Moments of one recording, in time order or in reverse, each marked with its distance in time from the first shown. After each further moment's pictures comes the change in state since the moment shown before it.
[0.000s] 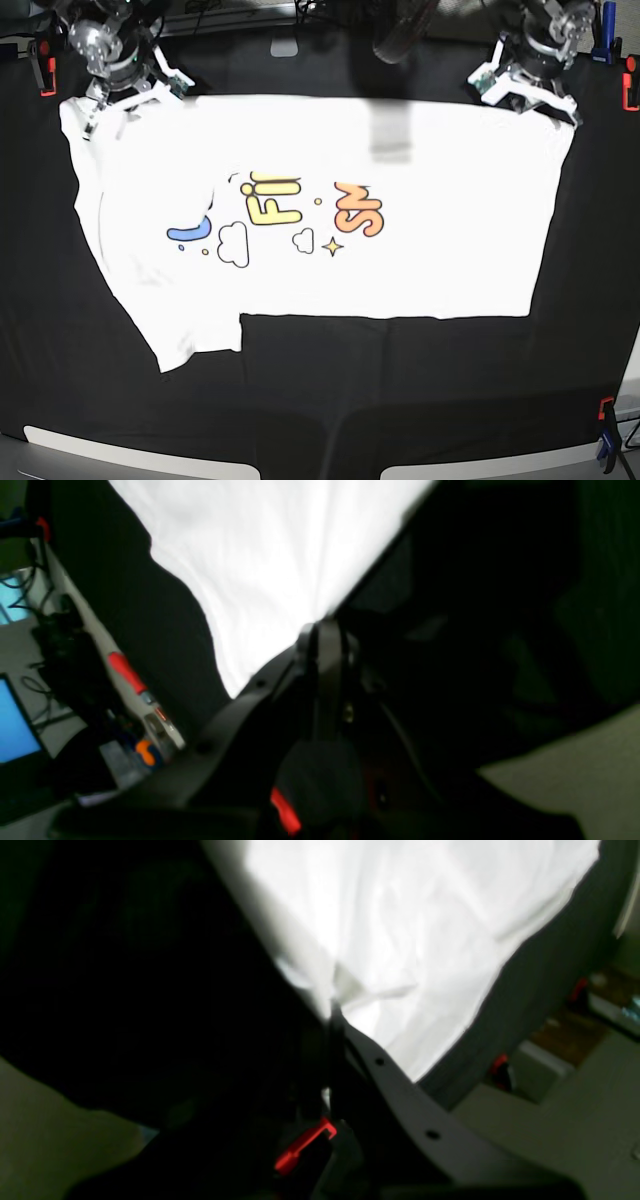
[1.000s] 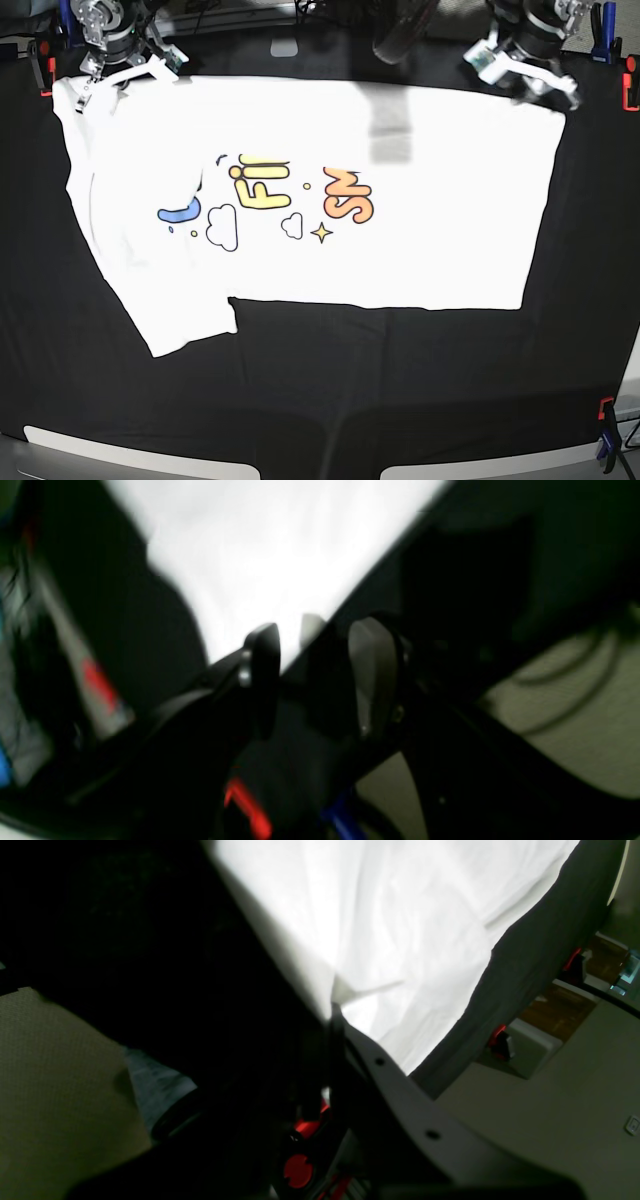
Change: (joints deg) left arm 5.1 -2.9 0.0 3.7 -4.7 -1.1 -6.4; right arm -6.5 0.2 0.1 0.1 -4.7 -5.3 -0.3
